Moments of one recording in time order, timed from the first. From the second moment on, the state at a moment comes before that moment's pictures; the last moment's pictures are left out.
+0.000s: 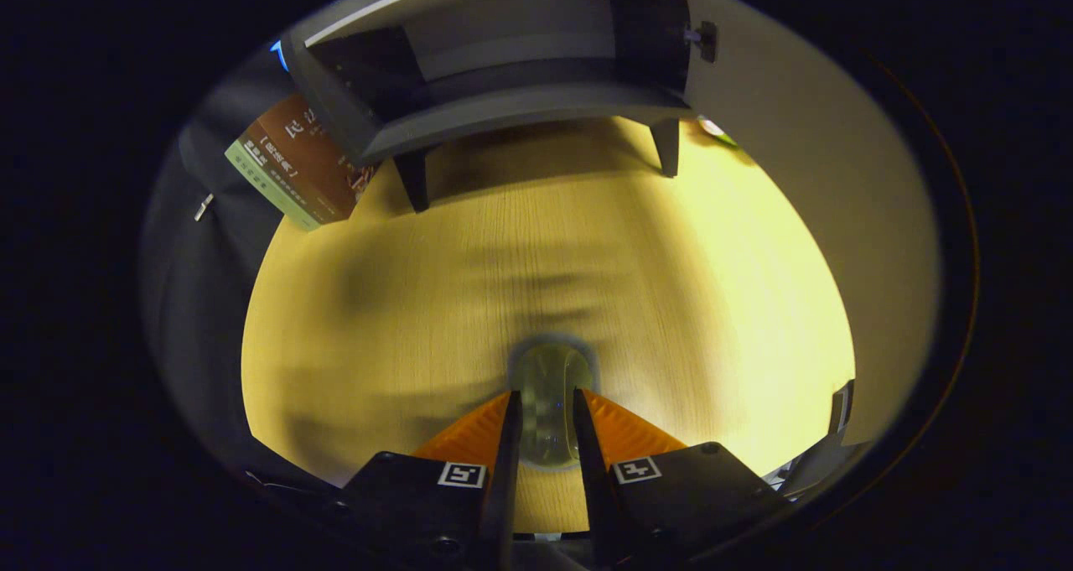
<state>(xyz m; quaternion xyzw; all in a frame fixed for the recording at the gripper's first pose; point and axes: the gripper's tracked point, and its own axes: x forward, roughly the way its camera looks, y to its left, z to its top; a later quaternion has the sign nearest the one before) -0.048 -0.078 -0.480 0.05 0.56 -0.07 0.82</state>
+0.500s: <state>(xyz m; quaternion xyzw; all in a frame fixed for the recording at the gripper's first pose) -0.061 -0.085 -0.509 0.00 0.60 -0.06 0.80</state>
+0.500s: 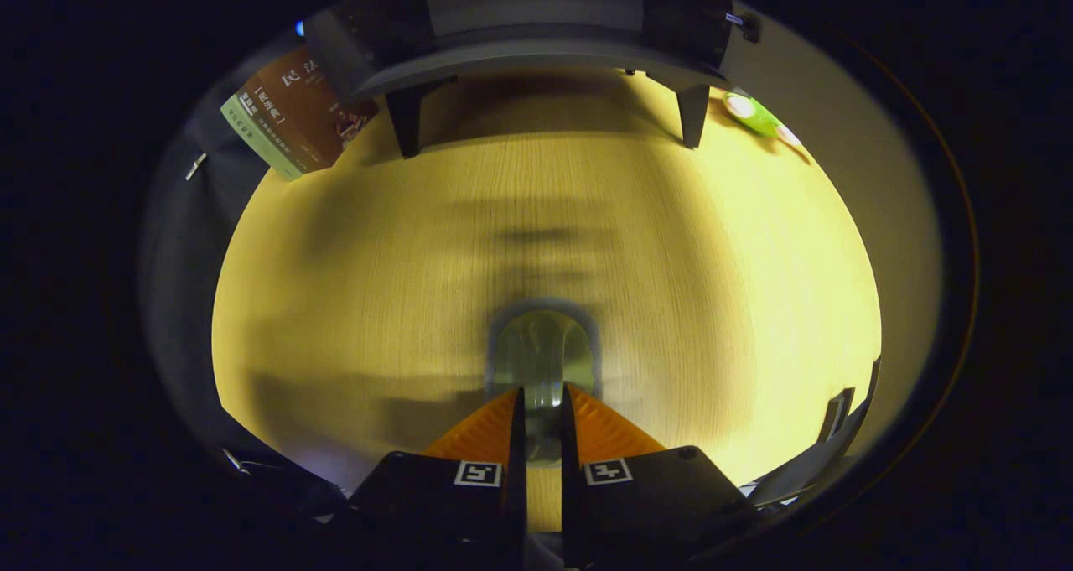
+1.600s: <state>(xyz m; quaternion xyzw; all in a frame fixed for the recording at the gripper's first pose) 0.116 -0.057 -0.166 -0.02 0.26 -0.05 0.97</state>
